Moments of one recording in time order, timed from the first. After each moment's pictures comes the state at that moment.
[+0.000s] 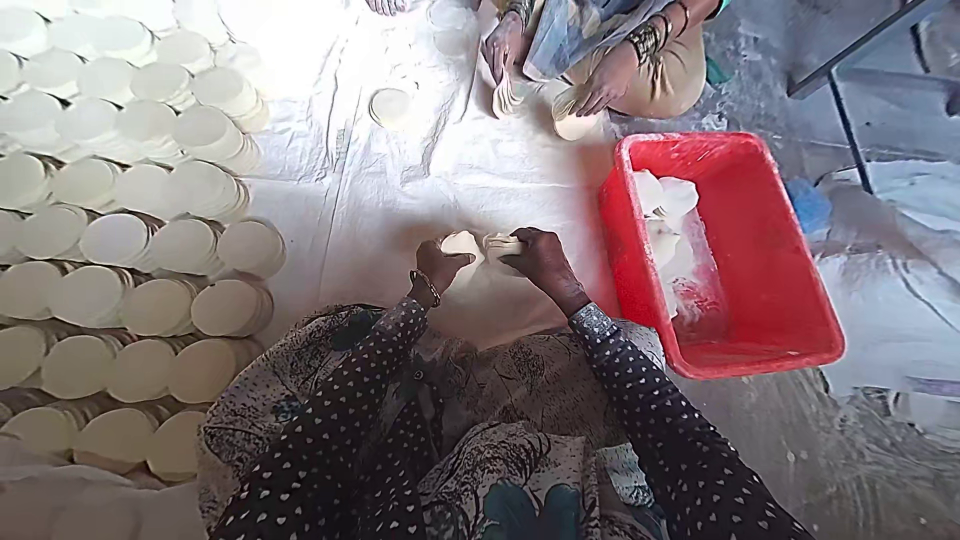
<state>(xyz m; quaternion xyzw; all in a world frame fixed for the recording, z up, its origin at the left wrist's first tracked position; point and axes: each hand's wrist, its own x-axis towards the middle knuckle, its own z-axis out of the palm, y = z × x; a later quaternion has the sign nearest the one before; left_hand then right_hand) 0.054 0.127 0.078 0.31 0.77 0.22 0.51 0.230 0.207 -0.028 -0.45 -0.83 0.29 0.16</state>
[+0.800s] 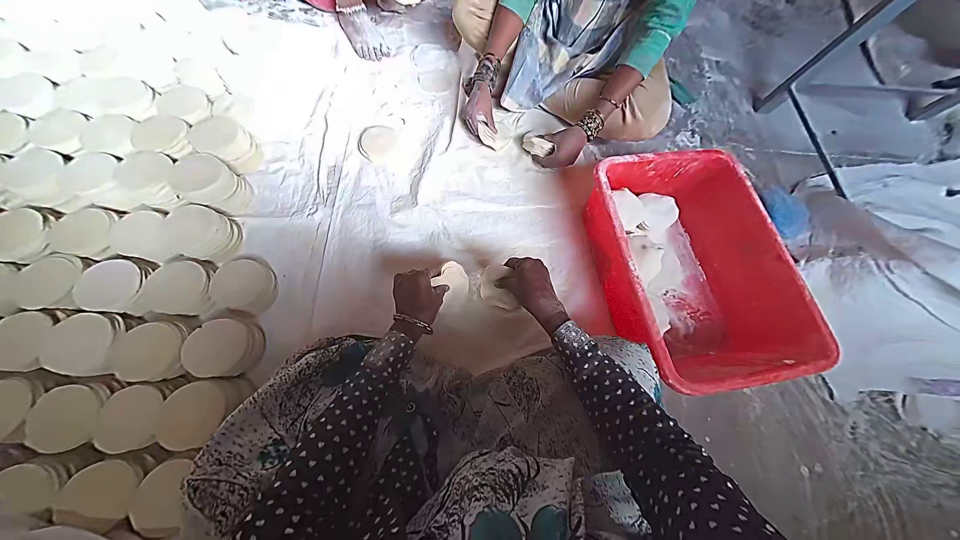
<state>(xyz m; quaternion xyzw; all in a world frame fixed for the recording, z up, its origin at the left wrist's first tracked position) 0.025 0.136 -0.057 0.51 0.79 0.21 0.27 0.225 0.235 -0.064 -0.55 -0.75 0.35 0.08</state>
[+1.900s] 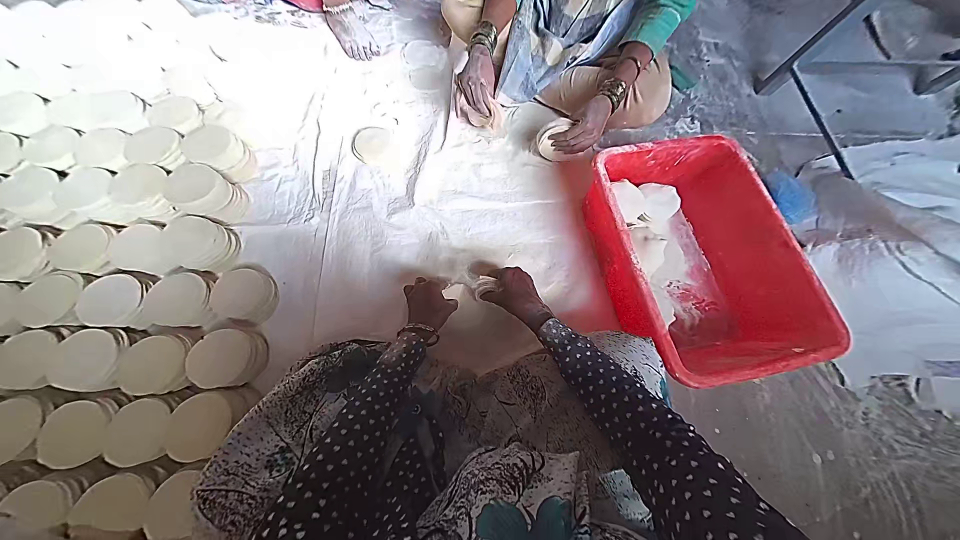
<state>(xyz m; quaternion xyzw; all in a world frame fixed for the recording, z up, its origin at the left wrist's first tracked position) 0.028 0.146 -0.098 0.53 0.79 0.10 0.30 0.210 0.223 -0.097 -0.51 -0.80 0.32 0.00</state>
